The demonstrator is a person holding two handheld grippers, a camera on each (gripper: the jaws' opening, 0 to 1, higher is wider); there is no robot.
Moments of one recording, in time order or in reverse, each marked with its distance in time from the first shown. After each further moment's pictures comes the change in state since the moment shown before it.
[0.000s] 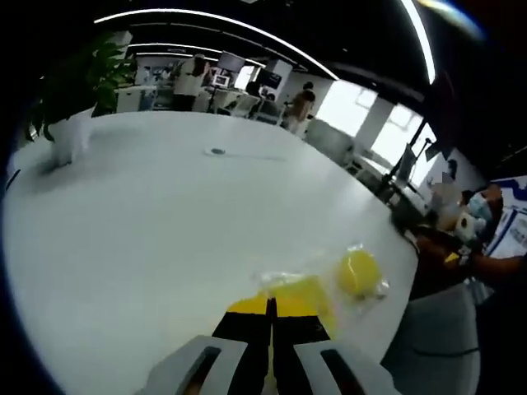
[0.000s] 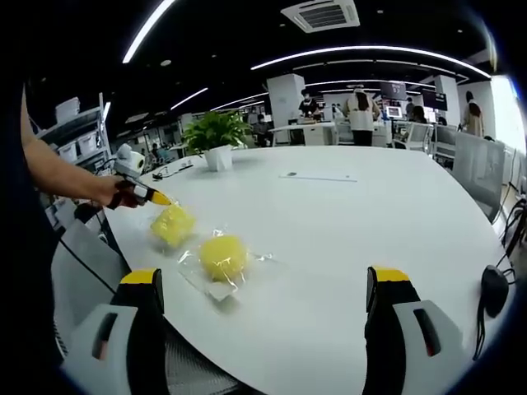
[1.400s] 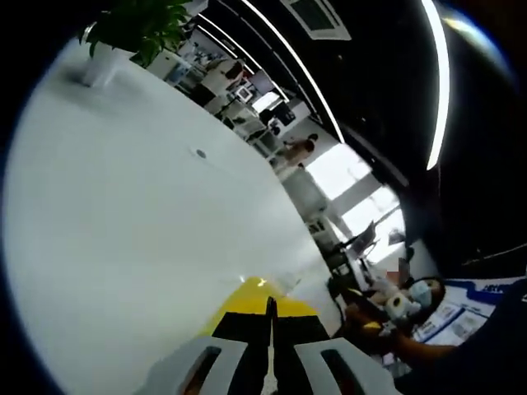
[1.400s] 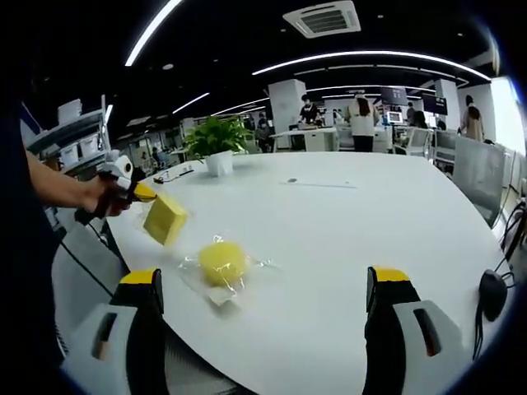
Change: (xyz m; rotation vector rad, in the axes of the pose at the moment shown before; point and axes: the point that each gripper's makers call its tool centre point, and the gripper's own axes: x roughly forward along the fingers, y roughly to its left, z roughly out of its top) left arm -0.030 -0.075 0.019 -0.436 -0.211 -0.260; right arm -0.005 -0.002 0.007 -0.006 -0.032 -0.003
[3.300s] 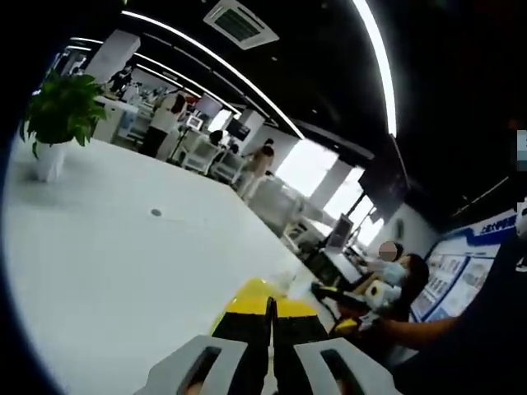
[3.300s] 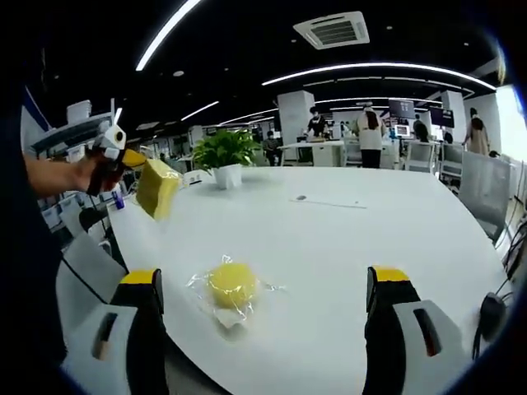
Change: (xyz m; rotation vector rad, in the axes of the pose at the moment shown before) left arm -0.030 -0.108 0.040 0.299 -0.045 -0.087; right arm 0.009 0.015 0.032 -0.038 -0.060 0.041
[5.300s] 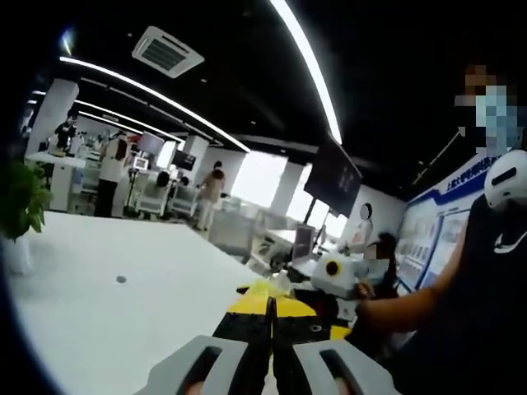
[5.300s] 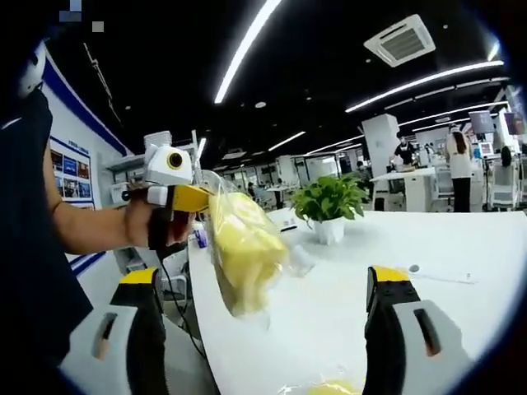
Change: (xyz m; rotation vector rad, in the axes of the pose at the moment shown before) left arm -0.007 -0.077 0.070 0.271 -0.081 -0.180; right arm 0.091 0.154 0.147 -0.041 -0.162 0.478
